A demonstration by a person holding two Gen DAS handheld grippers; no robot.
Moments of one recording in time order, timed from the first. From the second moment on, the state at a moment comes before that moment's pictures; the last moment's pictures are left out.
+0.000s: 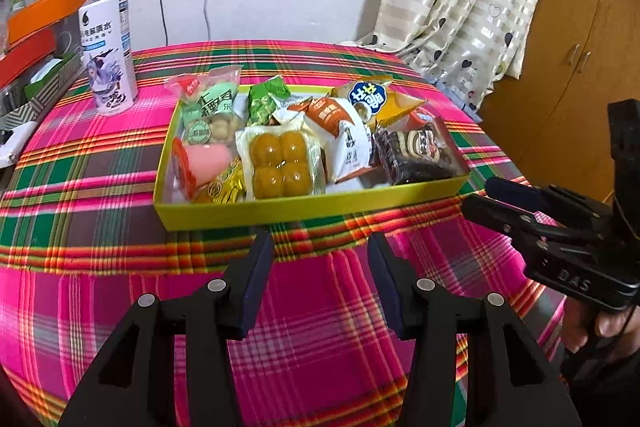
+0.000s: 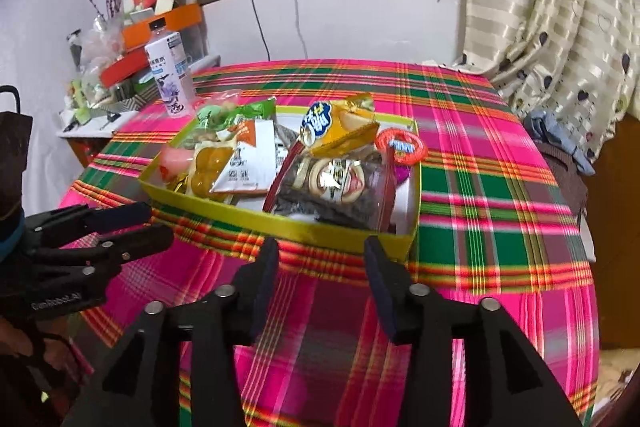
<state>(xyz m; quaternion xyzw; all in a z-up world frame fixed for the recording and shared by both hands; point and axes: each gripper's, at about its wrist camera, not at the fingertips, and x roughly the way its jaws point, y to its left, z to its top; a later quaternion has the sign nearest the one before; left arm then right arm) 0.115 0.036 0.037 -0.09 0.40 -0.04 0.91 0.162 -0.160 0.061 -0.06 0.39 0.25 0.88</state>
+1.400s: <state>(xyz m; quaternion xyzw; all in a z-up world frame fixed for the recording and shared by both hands) 0.120 0.033 0.004 -0.05 0.45 0.05 0.89 0.163 -0.138 0.016 -0.08 0.44 0.23 0.86</state>
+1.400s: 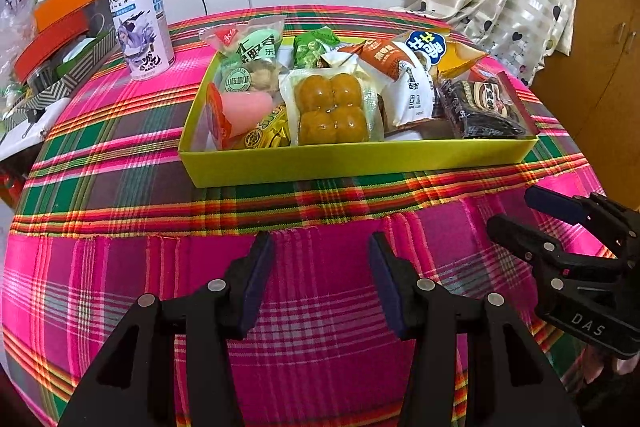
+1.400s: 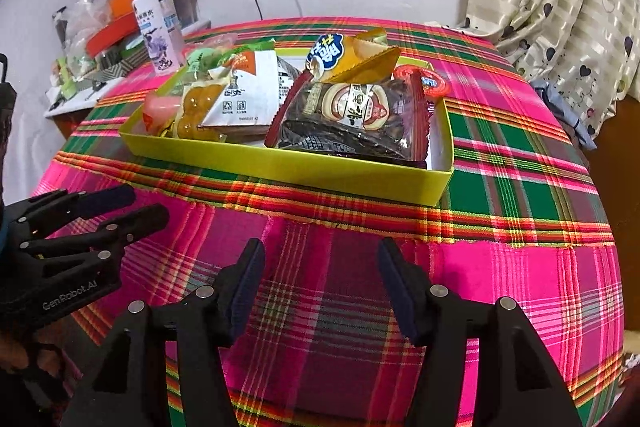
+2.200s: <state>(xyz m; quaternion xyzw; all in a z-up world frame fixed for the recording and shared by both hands) 0.126 0.031 0.002 -0.03 0.45 0.08 0.89 0.166 -0.125 0.010 -0.10 0.44 0.23 0.86</state>
